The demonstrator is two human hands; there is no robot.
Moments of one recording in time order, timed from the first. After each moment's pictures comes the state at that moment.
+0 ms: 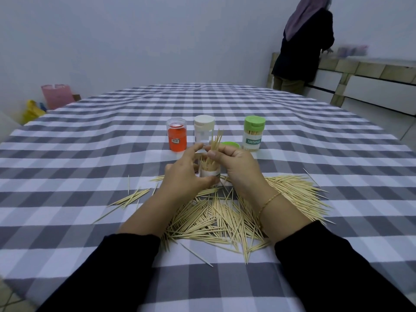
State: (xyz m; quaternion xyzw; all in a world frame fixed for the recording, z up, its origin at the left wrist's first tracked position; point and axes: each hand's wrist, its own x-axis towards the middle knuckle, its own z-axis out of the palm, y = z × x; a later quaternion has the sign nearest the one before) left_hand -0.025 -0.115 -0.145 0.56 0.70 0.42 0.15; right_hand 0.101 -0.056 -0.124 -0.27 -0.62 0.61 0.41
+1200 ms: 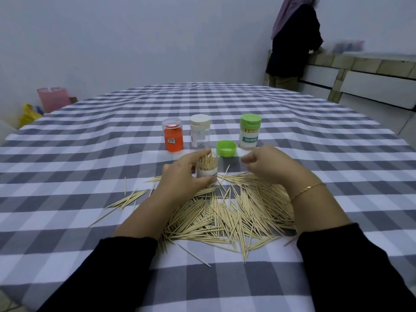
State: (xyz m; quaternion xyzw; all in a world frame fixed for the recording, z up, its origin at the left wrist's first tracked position) left_hand -0.026 -0.115 -0.143 0.58 0.71 0.36 0.13; right_hand 0.160 -0.041 -0.089 -0.51 -0.83 0.21 0.10
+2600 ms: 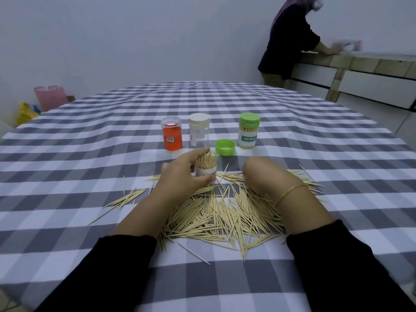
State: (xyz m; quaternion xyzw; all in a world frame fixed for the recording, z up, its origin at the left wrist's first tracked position) left_hand -0.024 -0.119 -0.140 0.58 0.71 0.37 0.14; right_hand 0.139 -0.036 -0.111 -0.53 -0.84 0.02 -0.08
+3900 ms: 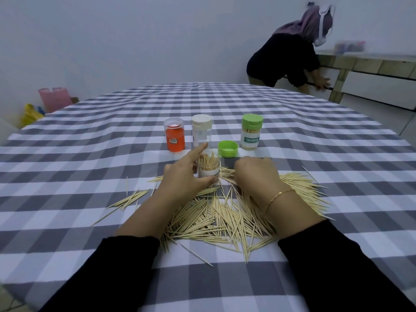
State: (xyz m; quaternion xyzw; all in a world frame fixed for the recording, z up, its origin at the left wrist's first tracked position) left_hand -0.025 -0.117 -0.144 0.58 0.72 0.37 0.13; right_hand 0.125 -0.041 -0.125 -0.49 -0.87 -0.08 0.04
